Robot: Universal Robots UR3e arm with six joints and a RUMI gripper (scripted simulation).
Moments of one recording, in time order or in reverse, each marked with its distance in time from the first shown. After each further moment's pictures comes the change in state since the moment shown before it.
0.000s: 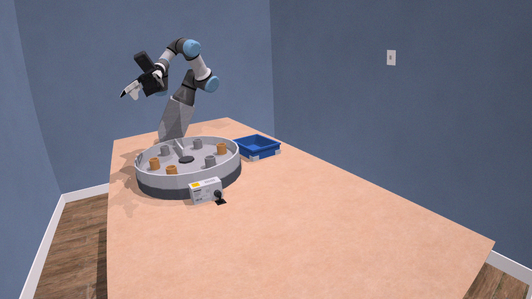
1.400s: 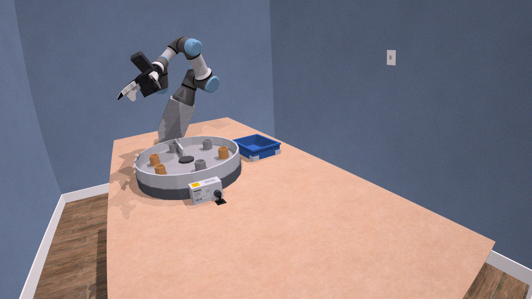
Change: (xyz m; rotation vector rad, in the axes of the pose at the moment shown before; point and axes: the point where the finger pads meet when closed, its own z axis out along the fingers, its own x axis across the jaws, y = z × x) arm 0.014 0.002 0.005 -0.042 0.049 0.015
